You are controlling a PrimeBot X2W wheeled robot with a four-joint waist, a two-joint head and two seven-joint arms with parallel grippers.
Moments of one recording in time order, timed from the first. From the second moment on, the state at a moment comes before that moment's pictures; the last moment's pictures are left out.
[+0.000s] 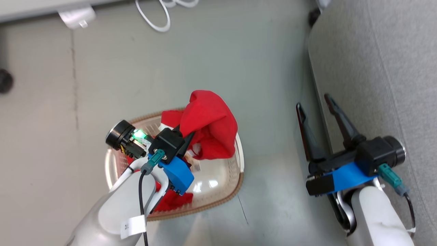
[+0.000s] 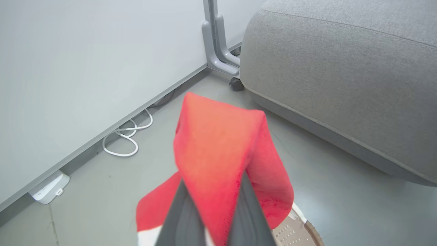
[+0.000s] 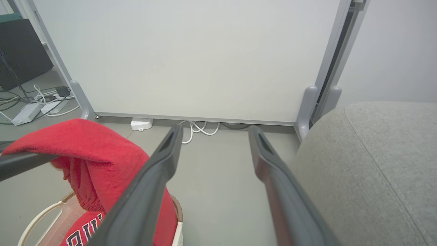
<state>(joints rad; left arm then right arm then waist) -0.63 0.24 -0.74 0.58 -0.26 -0.10 -0.26 -0.34 -0.05 0.12 0.20 0.04 0.13 -0.26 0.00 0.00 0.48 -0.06</state>
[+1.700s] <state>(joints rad) -0.53 0.13 -0.63 0.48 -0.21 -0.13 -0.26 -0.16 -0.08 0.26 0.24 0.10 0.13 -0.26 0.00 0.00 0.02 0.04</state>
